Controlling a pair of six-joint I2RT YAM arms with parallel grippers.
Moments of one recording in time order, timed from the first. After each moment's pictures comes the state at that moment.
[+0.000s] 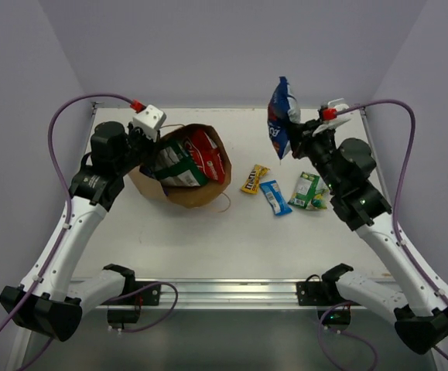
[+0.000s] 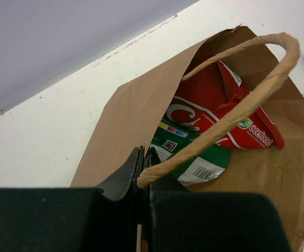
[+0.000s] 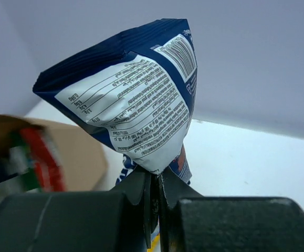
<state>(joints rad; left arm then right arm) -0.28 1.06 1.16 -0.41 0.20 0.19 0.53 0.96 1.08 -0.04 0.07 0.10</state>
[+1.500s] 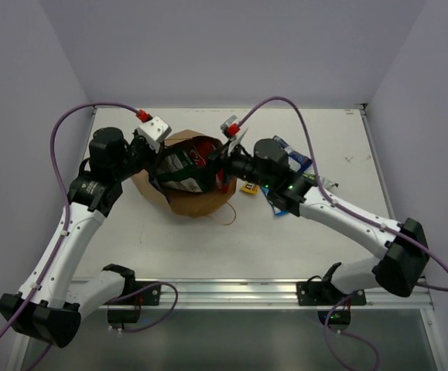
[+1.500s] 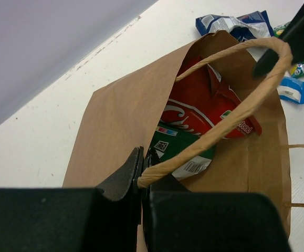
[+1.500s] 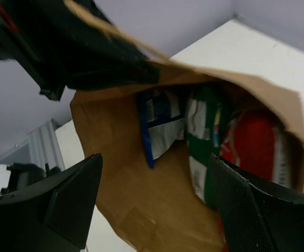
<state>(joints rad) -0.28 1.02 1.12 -0.43 0.37 0.27 0.82 1.32 1.14 0.12 -0.22 0.26</state>
